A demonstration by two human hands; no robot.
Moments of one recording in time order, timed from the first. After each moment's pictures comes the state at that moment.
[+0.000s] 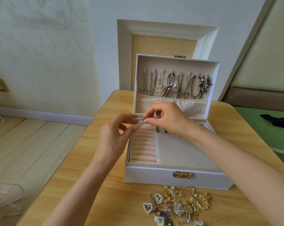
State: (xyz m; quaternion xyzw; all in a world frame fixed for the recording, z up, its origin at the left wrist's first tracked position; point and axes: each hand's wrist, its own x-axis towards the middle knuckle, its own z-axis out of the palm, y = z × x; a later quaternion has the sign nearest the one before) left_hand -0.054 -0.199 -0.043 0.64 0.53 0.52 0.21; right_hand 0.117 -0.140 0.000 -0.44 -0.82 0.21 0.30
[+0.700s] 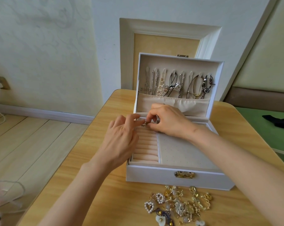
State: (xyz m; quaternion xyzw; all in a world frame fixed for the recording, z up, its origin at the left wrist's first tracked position) left_hand -0.058 -0.194 -0.054 0.80 0.51 0.32 -0.01; right_hand 0.112 -0.134 -0.002 -0.46 -0.87 0.05 0.16
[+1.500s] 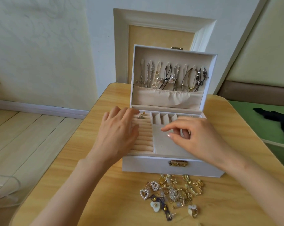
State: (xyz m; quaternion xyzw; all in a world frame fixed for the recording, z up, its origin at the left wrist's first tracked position) left_hand -0.053 -0.211 -0.041 0.79 0.53 0.32 -0.06; right_hand 0.168 -0.226 -0.005 -0.47 -0.84 0.09 0.27
